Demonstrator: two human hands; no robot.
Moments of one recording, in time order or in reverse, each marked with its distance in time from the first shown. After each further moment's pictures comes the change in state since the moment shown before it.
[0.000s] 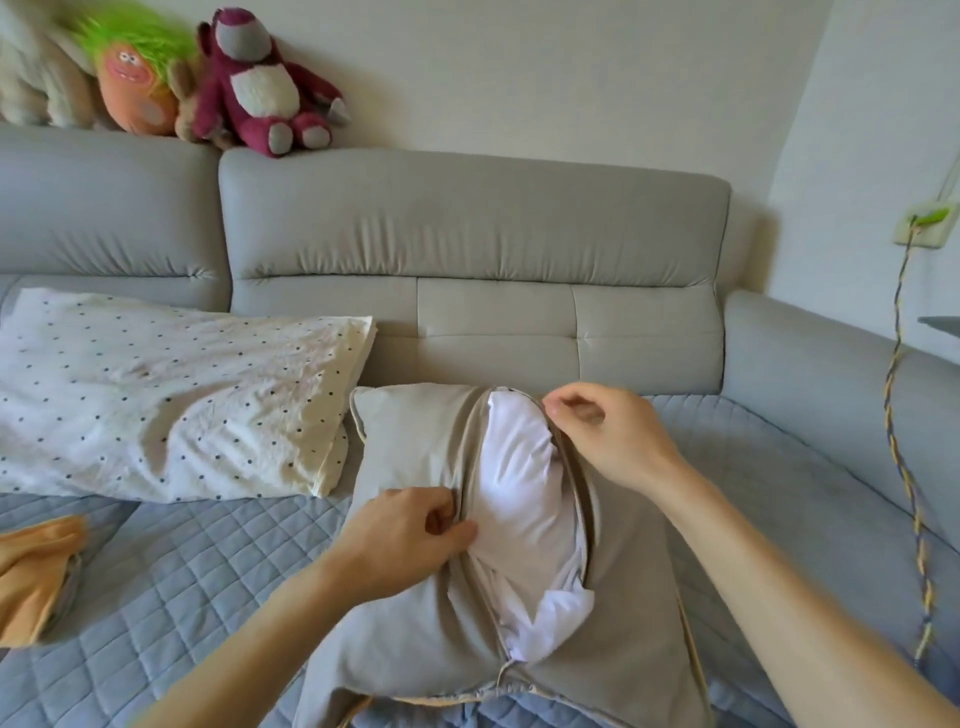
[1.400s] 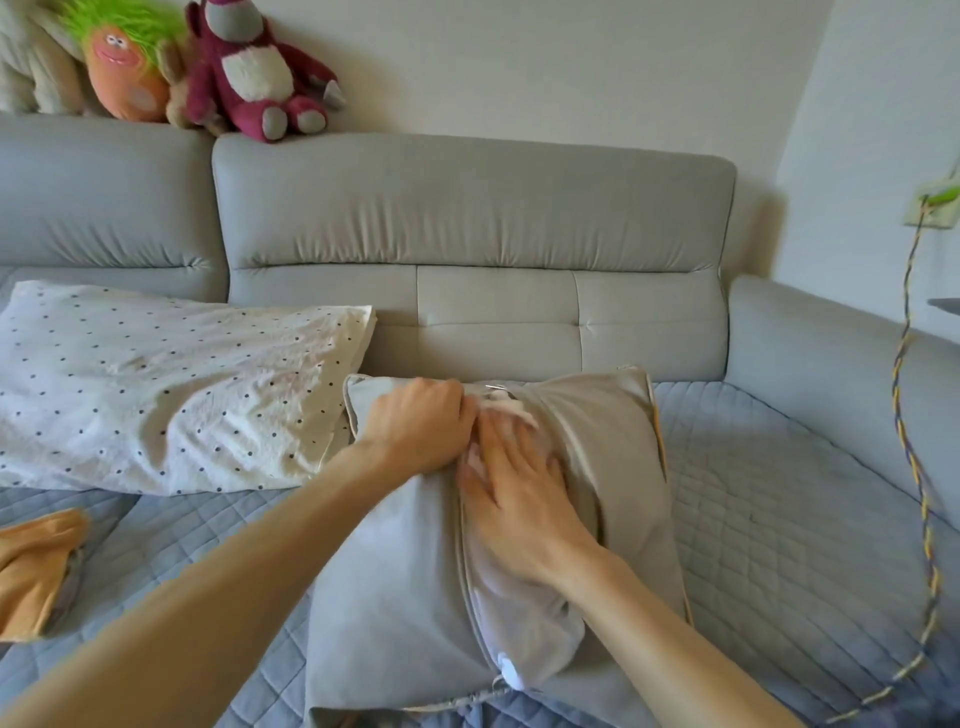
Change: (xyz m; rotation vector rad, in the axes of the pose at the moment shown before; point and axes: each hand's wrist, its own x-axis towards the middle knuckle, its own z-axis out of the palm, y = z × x) left_hand 0.074 0.025 -0.032 0.291 0.231 -0.053; right_hand -0.047 -0.038 0.088 -0.047 -0.265 -0.055
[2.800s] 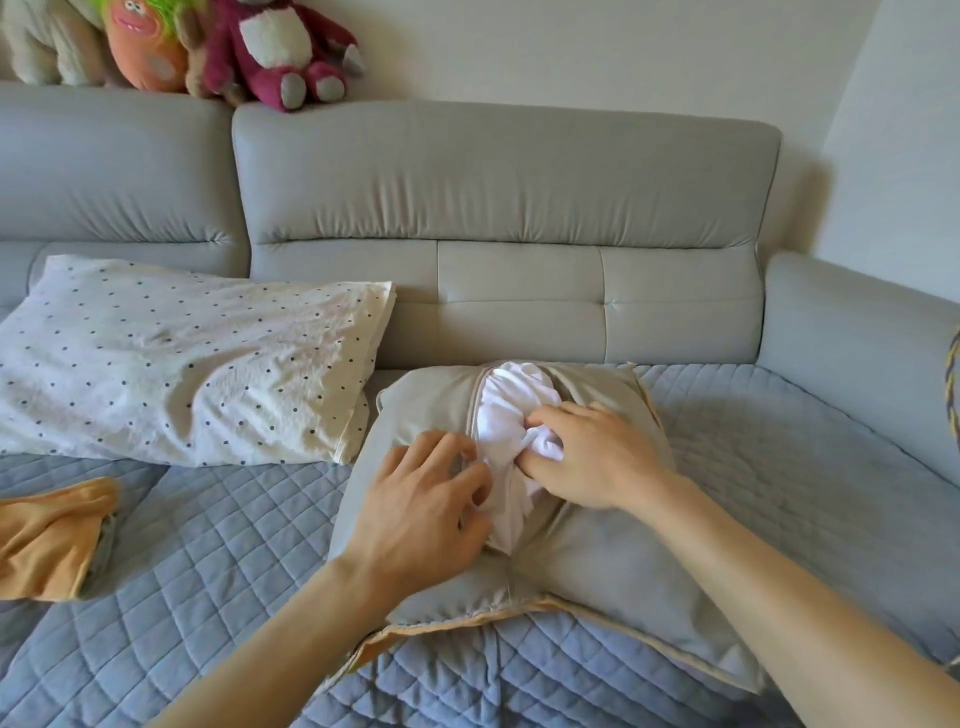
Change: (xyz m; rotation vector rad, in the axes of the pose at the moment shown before) left_hand -0.091 -0.032 0.056 0.092 0.217 0.368; right_hand 0.026 0.042 -0.038 -0.277 -0.132 0.068
